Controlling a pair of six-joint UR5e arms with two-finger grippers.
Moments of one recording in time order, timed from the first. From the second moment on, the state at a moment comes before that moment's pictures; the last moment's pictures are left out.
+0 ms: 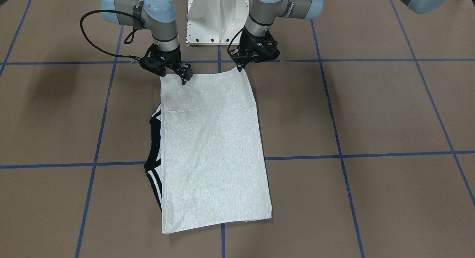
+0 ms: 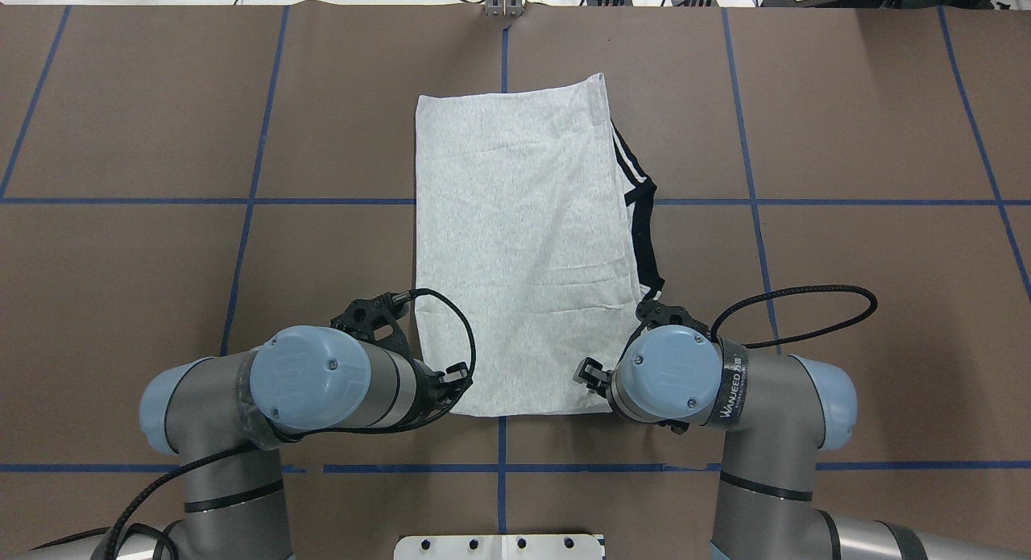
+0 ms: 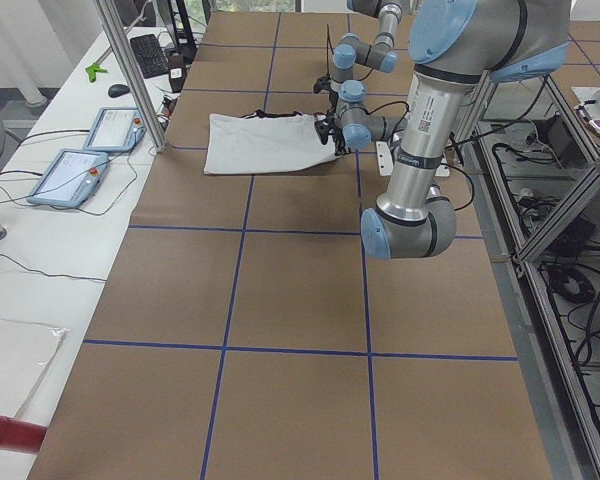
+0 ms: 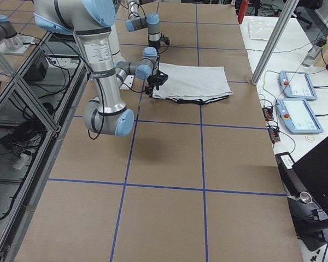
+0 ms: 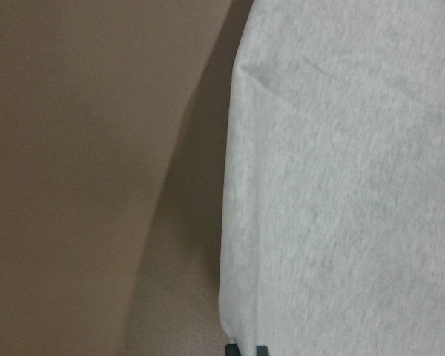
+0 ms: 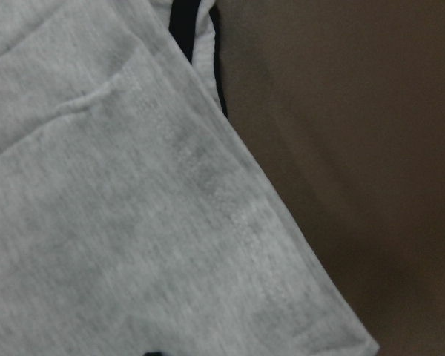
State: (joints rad) left arm -0.29 -2.05 -1.88 -1.81 -1.73 -1.80; right arm 0.29 -1.18 1.88 -1.56 1.71 1.85
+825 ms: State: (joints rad) left arm -0.29 -2.05 -1.88 -1.81 -1.73 -1.80; right arm 0.30 -1.17 1.91 -1.56 1.72 1.85
